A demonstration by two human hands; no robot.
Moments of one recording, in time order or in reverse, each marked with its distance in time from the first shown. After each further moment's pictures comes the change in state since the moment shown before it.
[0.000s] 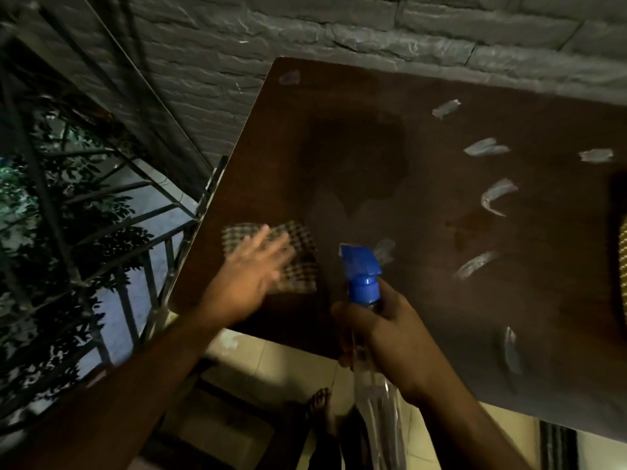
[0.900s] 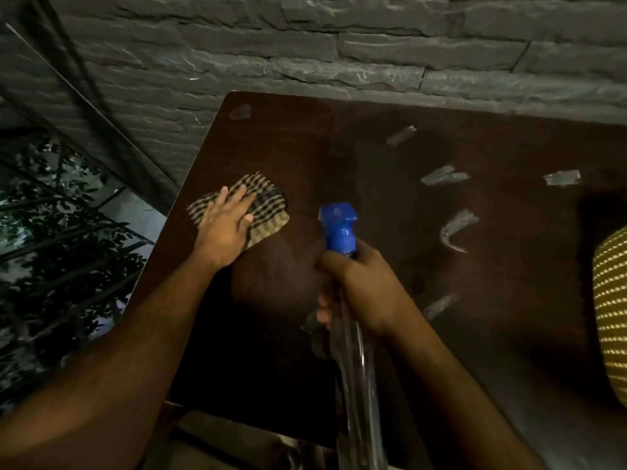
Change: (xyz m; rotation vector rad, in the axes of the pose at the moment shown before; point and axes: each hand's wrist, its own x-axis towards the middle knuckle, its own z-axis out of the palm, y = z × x) left_hand 0.170 -0.011 -0.019 -0.051 0.132 -0.298; right_hand 0.083 -0.072 -0.077 0.075 0.012 0.029
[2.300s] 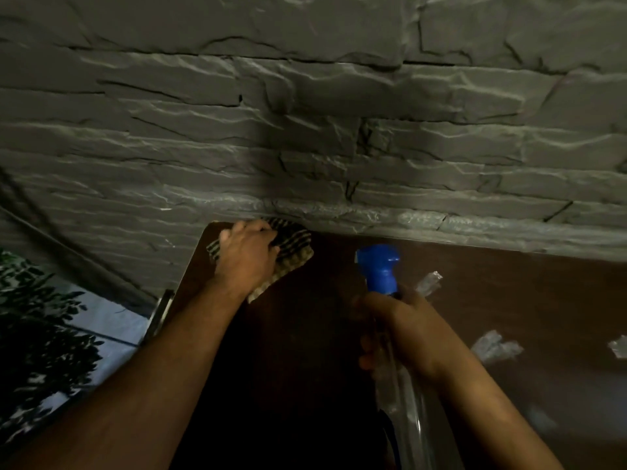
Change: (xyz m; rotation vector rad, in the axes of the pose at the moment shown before) left_hand 0.268 0.022 -0.033 0.181 0.129 0.124; right_hand 0.176 -0.142 -0.038 -0.049 0.153 -0.015
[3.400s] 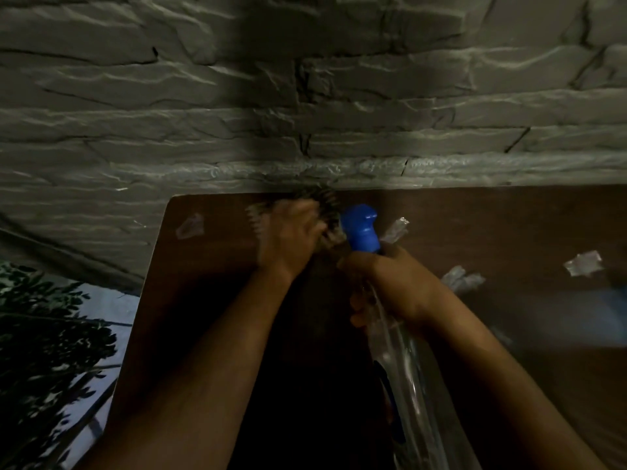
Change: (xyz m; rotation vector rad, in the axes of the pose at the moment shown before) left_hand -0.017 0.096 0.042 -0.233 0.049 0.193; right_hand 0.000 0.013 -0.029 0.031 0.027 0.061
